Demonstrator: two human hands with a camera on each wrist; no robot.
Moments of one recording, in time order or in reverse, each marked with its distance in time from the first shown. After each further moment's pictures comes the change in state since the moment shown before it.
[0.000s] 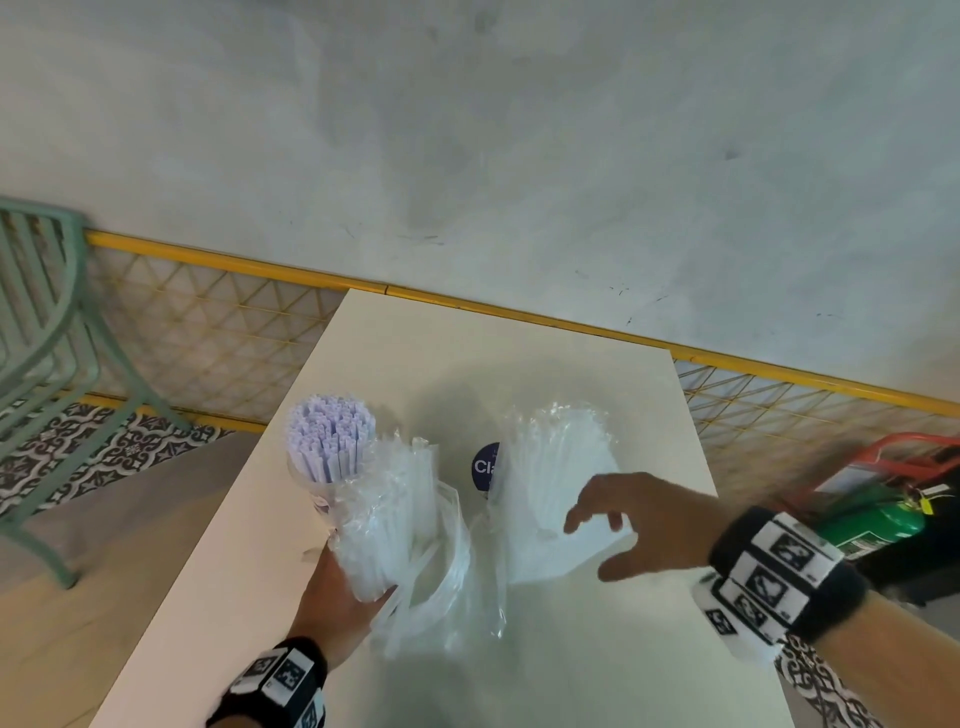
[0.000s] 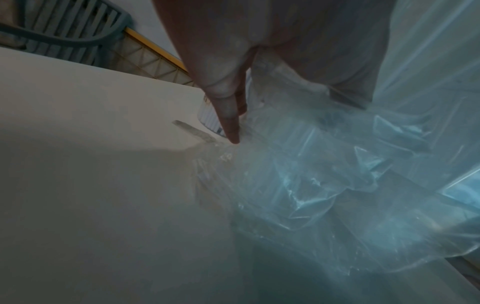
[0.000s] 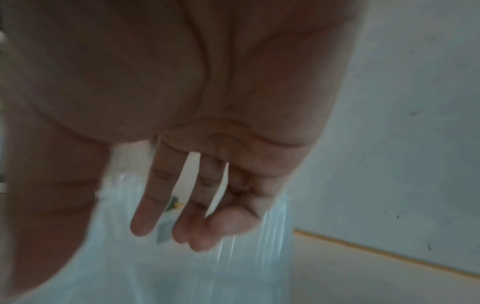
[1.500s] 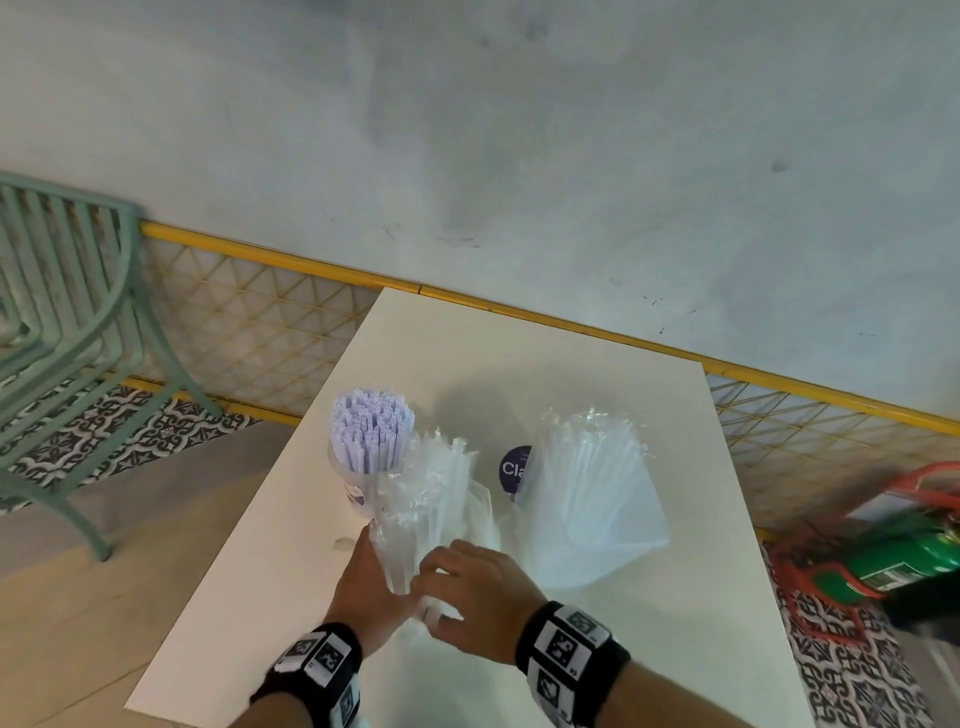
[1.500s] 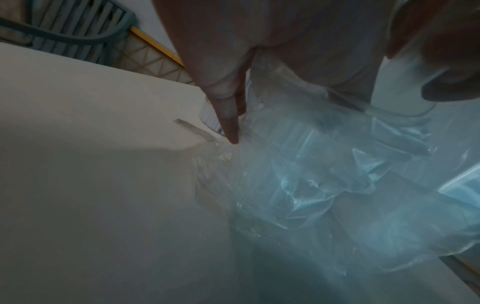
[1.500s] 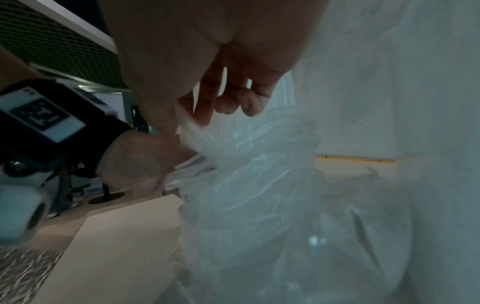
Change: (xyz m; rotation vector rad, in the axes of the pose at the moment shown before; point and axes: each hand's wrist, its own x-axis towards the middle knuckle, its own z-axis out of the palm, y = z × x) left_hand -0.018 0.052 -0.017 -0.100 -0.016 -0.109; right_hand 0.102 -0.113 0.148 -0.109 0.369 -0.428
